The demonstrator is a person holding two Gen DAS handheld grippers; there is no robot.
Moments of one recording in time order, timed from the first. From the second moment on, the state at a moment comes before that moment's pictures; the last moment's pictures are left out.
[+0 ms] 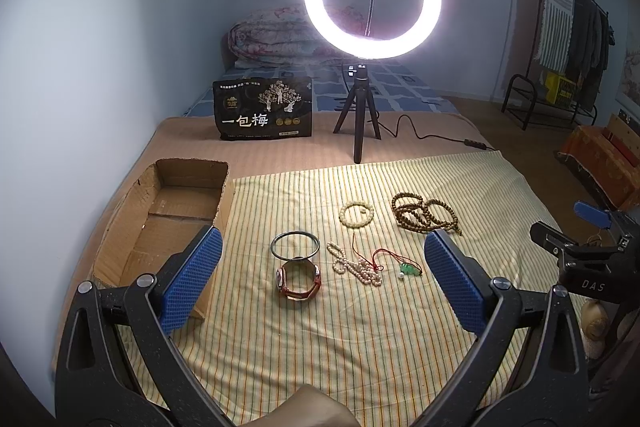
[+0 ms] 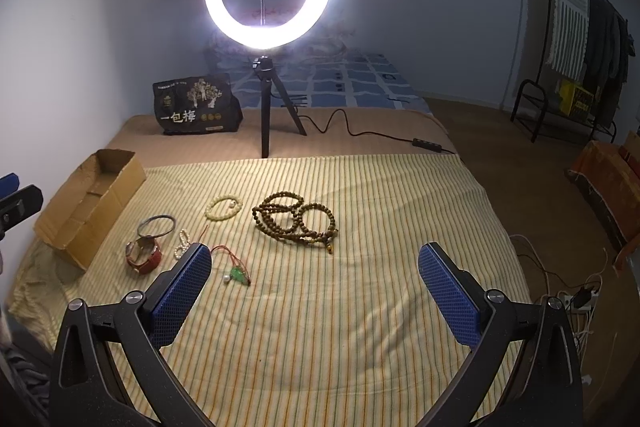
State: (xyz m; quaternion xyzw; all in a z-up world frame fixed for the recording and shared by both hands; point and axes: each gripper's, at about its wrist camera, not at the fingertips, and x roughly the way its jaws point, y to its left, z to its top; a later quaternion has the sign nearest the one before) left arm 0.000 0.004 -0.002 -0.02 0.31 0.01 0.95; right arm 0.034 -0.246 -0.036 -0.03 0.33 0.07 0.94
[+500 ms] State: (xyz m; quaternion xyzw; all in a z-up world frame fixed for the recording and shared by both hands) left arm -0.003 0.010 -0.004 -0.02 0.31 0.01 0.95; right arm 0.033 -0.247 -0.037 -0.03 0.33 0.07 0.94
